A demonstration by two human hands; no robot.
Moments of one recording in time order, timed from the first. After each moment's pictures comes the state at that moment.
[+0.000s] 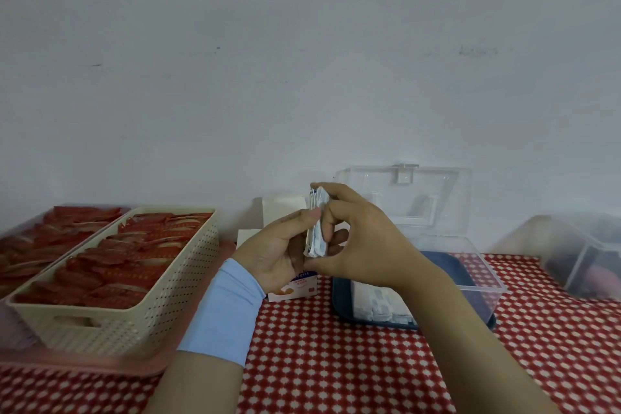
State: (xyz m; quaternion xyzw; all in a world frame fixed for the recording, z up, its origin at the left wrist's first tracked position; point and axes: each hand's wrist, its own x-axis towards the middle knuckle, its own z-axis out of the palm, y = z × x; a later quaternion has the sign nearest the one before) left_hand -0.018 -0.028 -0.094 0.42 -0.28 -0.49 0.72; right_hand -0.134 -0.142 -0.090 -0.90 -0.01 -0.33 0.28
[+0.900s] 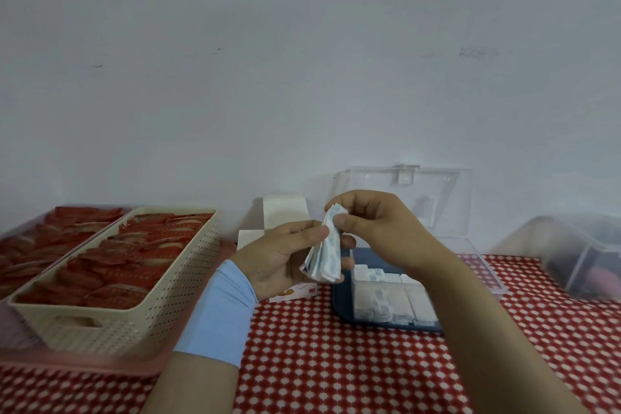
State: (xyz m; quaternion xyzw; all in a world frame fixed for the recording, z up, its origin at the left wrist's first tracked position) left_hand -0.019 -0.018 -0.094 0.46 -0.36 -0.51 0.63; right_hand -0.144 -0.157 -0.077 -0.79 0.06 -0.25 0.56
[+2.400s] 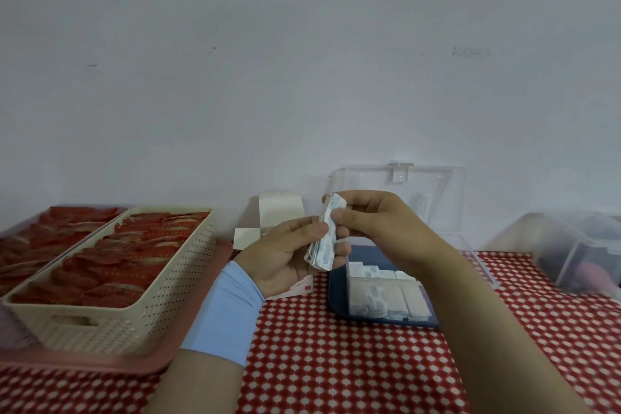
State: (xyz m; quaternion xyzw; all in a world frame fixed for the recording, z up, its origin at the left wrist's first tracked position) left_hand -0.024 -0.027 -0.100 0.43 -0.33 -0.49 0.68; right_hand -0.151 -0.159 -0.076 -0.75 0.10 -0.22 0.61
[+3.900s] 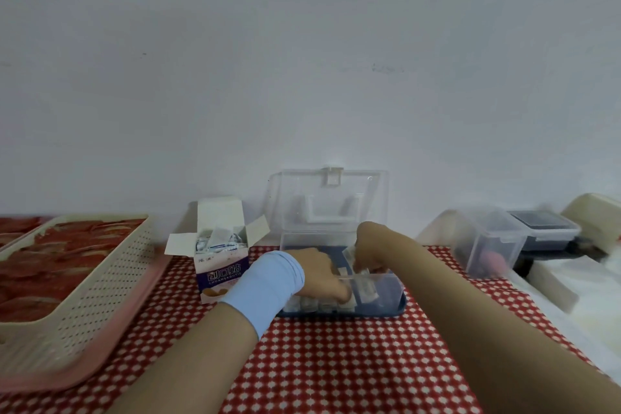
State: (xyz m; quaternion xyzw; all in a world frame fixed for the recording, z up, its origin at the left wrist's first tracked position) left_hand -0.099 -0.126 -0.112 0.79 -0.58 -0.23 0.02; right_hand -0.192 -0.238 -0.095 -0.89 0.43 0.06 0.17
